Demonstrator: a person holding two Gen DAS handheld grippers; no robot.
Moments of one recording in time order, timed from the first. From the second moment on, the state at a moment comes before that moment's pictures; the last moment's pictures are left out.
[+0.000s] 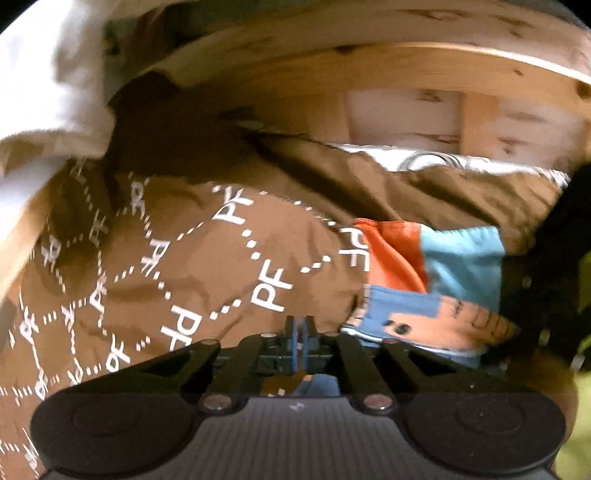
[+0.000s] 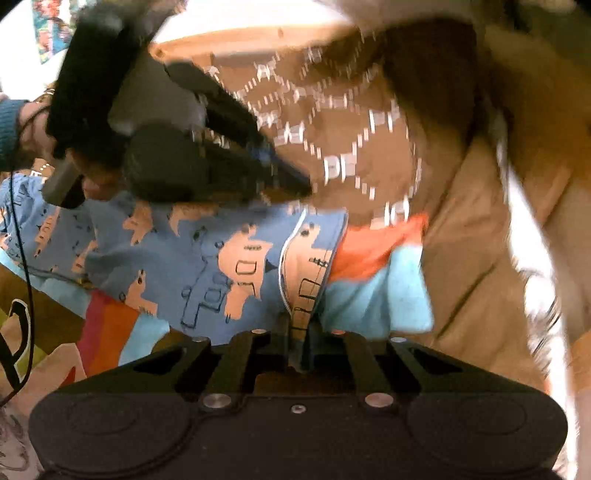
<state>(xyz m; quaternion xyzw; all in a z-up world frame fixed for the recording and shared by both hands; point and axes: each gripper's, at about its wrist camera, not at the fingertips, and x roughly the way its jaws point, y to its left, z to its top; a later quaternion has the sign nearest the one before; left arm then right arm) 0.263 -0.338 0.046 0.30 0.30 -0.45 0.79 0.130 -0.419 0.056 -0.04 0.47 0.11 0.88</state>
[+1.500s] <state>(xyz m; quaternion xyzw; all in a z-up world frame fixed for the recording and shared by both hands) 0.278 -0.148 0.093 0.25 0.30 -0.39 0.84 0.131 -0.412 0.058 0.02 0.38 0.13 0.92</state>
